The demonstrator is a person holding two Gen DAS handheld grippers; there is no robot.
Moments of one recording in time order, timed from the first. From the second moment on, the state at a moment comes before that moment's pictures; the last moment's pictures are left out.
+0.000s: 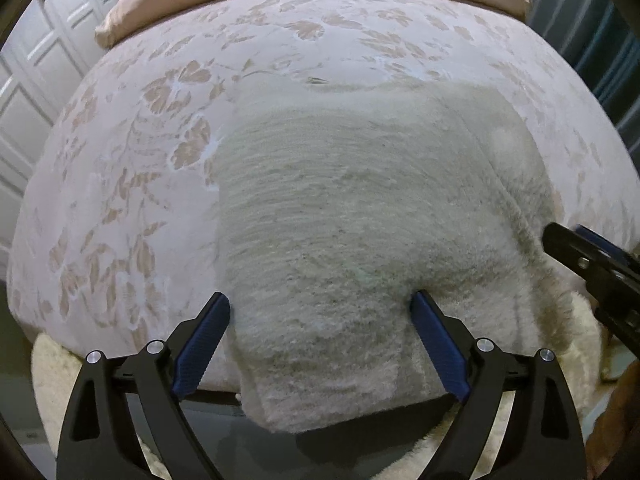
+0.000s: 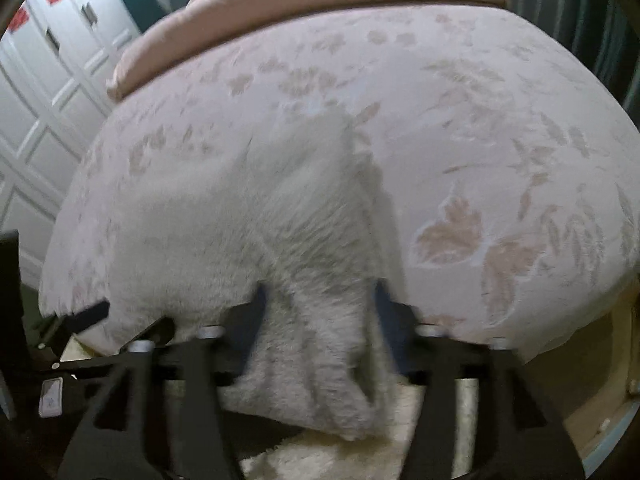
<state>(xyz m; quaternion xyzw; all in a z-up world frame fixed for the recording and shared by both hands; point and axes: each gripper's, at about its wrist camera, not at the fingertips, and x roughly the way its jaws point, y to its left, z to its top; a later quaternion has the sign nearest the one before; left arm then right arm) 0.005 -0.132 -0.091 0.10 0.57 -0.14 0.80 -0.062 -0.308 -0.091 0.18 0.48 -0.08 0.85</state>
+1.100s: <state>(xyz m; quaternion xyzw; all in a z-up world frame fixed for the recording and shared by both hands) 0.056 -0.124 -0.139 -0.02 0.60 -0.17 0.78 -0.029 -0.326 -0.173 0.29 0.50 0.01 0.81</state>
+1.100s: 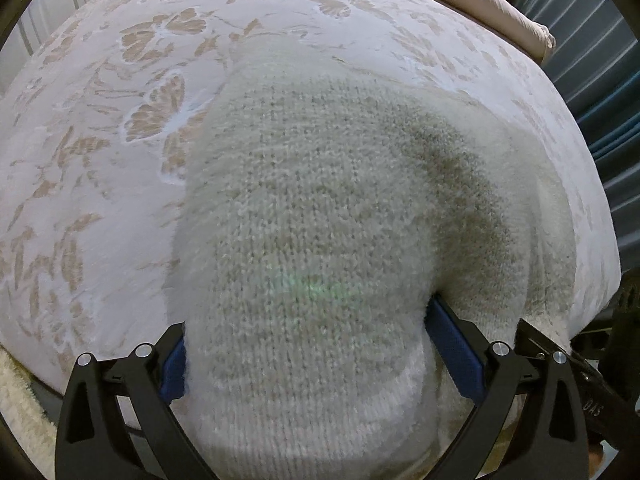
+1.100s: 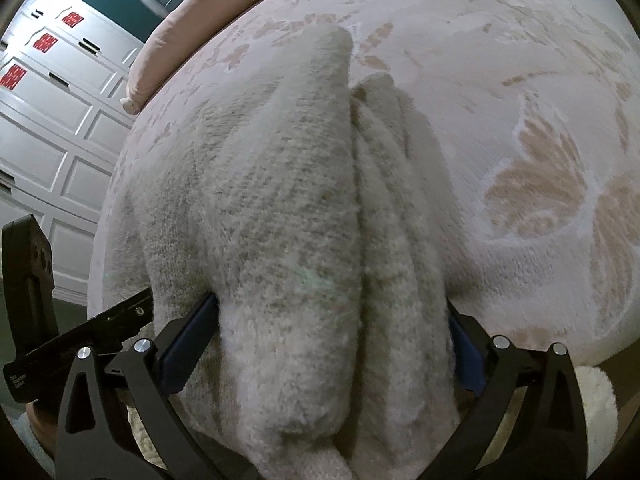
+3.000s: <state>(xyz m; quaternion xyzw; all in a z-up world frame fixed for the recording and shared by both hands) 0.097 0.069 0.245 -0.10 0.19 -0.42 0.88 0.024 -0.194 0.206 0.21 0.13 0.17 0.95</state>
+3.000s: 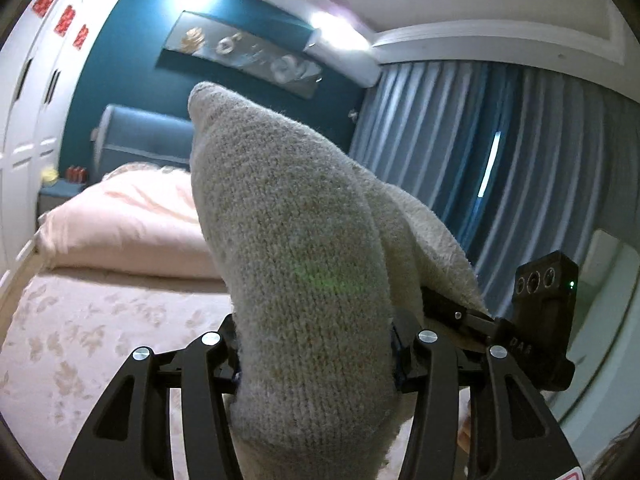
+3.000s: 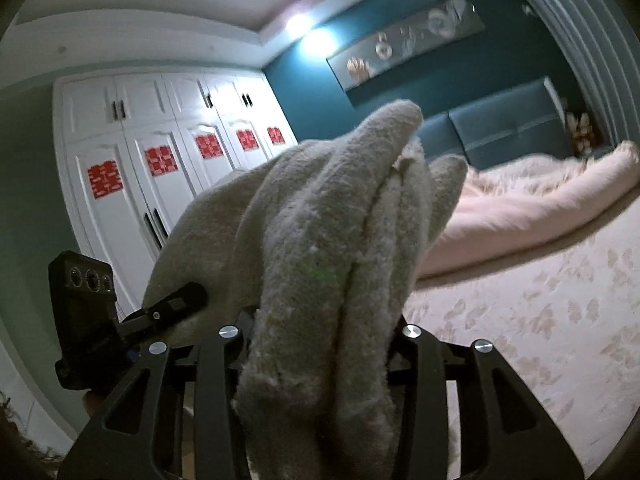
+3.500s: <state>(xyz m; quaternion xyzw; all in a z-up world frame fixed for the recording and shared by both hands) 0.113 0.158 -0.082 -0.17 0.53 -0.18 0.81 0.038 -0.210 -0.115 0.29 0.46 0.00 0.84</state>
